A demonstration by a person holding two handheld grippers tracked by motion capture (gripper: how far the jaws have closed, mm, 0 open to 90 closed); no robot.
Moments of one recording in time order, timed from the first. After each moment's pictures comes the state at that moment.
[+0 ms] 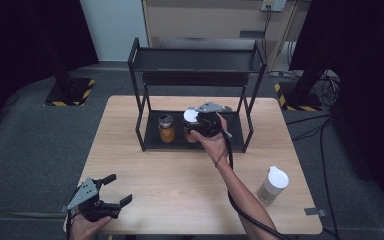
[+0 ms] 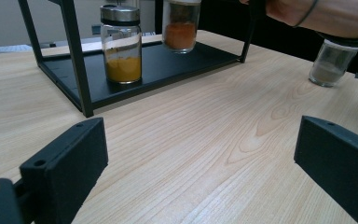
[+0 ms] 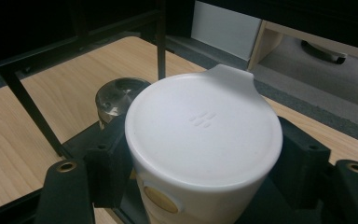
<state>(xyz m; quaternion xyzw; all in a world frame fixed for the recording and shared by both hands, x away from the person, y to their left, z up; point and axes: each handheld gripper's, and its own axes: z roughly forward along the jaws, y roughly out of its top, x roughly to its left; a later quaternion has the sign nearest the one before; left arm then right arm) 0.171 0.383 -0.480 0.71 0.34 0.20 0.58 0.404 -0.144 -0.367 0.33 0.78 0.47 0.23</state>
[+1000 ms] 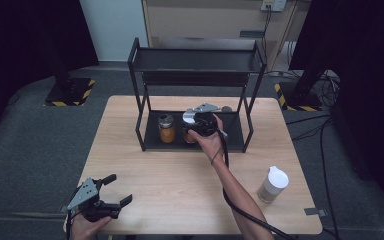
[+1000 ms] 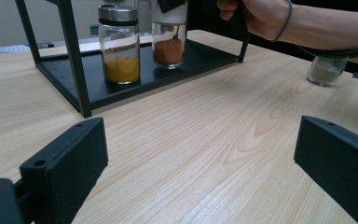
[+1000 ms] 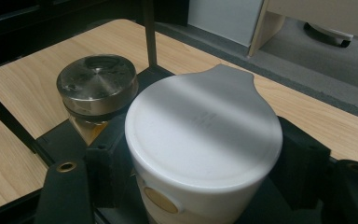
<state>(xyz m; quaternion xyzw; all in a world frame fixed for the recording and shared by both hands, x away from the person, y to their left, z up) 0.172 0.383 -0.480 0.71 0.34 0.20 0.58 0.427 -0.135 -0.391 0.35 0.79 0.46 0.21</state>
